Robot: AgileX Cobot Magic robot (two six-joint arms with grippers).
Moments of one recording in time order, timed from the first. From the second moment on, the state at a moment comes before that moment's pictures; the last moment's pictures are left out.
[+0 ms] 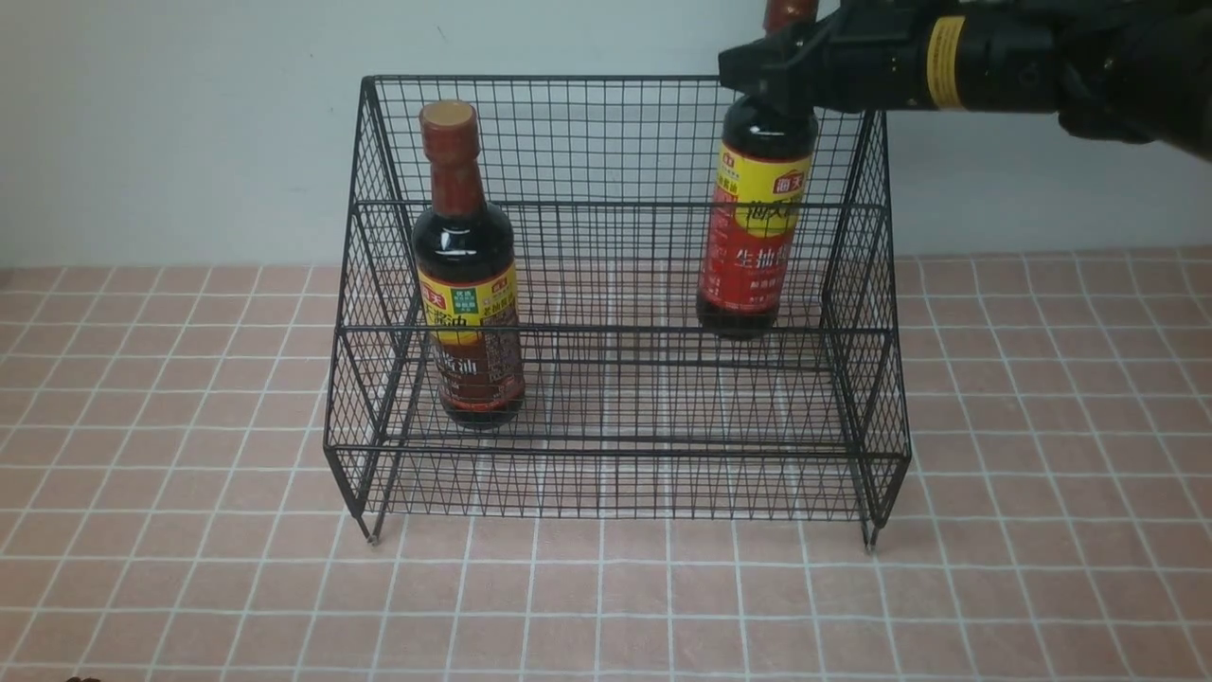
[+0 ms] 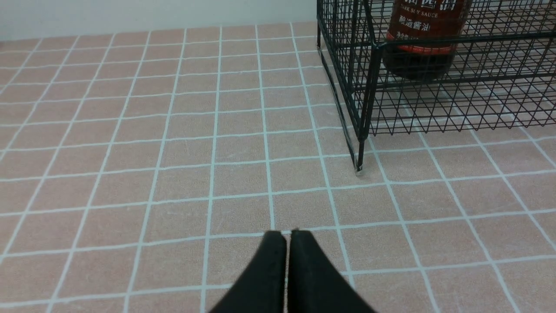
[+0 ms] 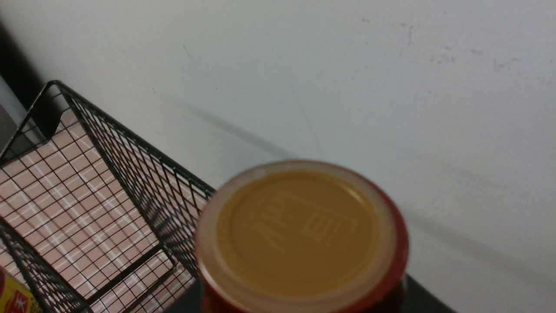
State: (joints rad) right arm 0.19 2.01 -1.73 -1.76 -0.52 1.80; left arm -0.11 -0.01 0.02 0.01 0.39 -0.01
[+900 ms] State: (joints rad) right arm 0.19 2.02 -1.73 -1.76 -0.65 1.69; left arm -0.11 -0.01 0.02 0.01 0.39 -0.01
